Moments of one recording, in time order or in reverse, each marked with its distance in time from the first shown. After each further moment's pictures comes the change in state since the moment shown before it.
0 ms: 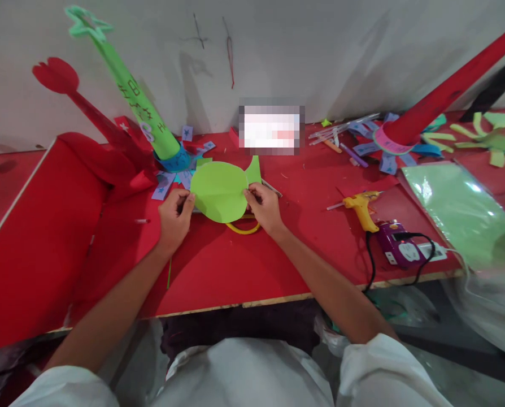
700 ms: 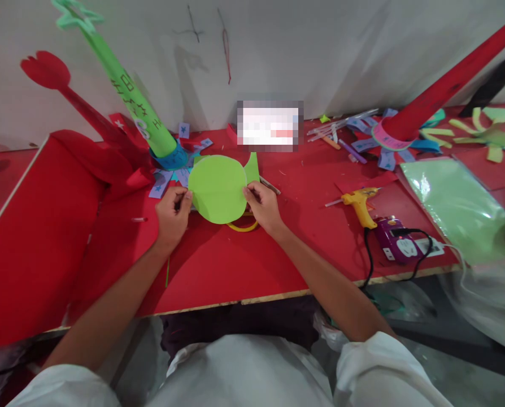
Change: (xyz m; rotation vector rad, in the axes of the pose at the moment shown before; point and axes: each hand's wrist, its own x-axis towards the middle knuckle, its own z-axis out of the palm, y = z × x) left_hand 0.000 -0.007 0.003 0.011 0.009 -0.019; right_hand -0.005 -0.008 -0.005 -0.008 -0.028 0.041
